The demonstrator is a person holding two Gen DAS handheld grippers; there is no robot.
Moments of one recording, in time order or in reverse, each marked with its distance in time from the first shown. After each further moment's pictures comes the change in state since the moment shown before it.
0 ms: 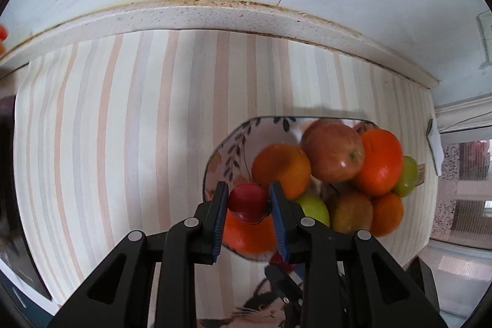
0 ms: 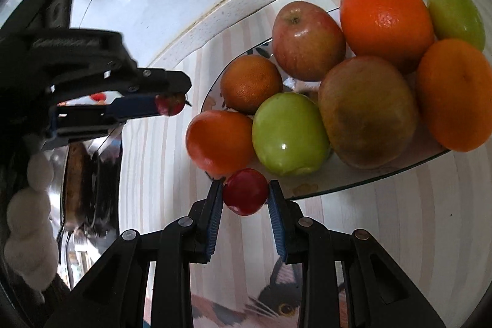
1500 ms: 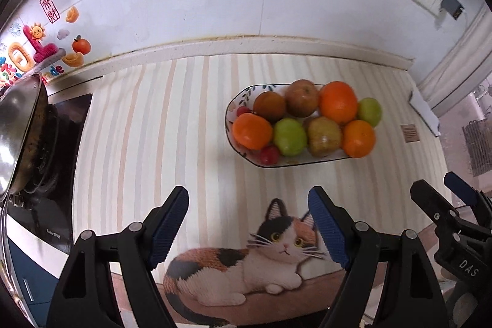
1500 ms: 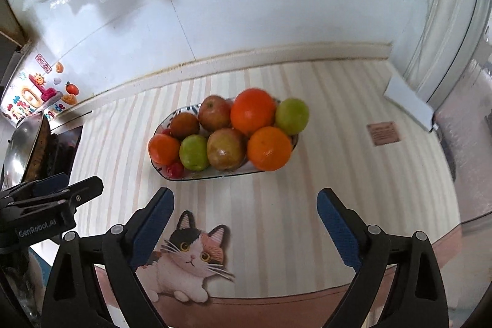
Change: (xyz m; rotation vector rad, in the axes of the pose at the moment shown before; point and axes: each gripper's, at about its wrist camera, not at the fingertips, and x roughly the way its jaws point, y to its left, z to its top) left arm -0.123 -0.044 -0.184 0.089 -0.307 0.158; right arm -0.209 0.020 -0.028 -0.251 -0.182 -0.393
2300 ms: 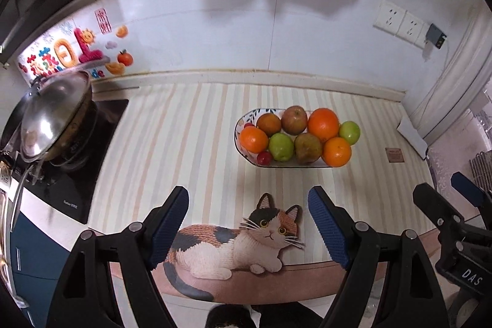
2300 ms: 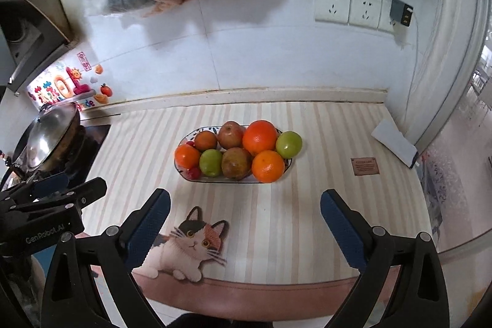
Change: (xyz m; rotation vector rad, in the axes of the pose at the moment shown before) left arm -0.099 -0.025 -0.058 -0.082 -0.198 0.091; right arm -0.114 -0.002 -0.025 -0.134 -0.143 0.051
